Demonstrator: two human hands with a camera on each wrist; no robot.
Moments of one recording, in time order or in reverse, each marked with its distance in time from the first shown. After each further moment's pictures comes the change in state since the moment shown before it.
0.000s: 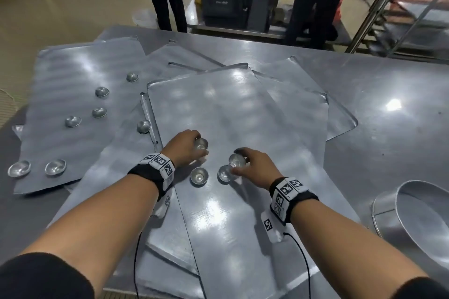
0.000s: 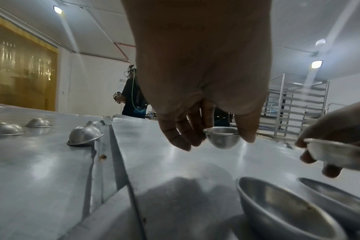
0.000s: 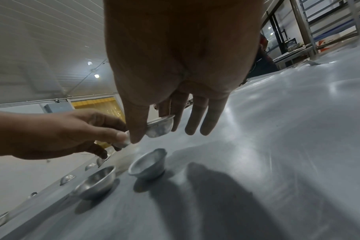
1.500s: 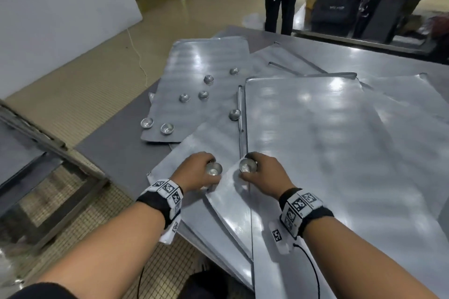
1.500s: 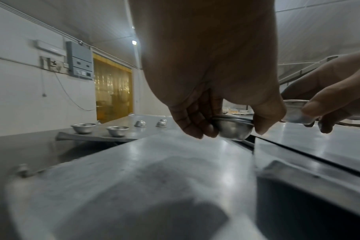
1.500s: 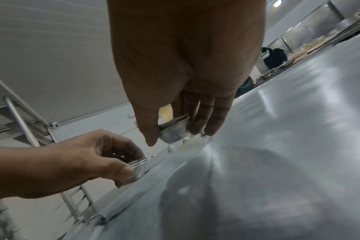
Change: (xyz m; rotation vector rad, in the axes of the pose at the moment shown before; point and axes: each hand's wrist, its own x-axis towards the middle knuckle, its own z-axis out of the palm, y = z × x) left_hand -0.181 -0.091 -0.015 -0.057 0.174 -0.340; right_hand -0.001 -0.118 0.105 -0.046 -0.228 -0.343
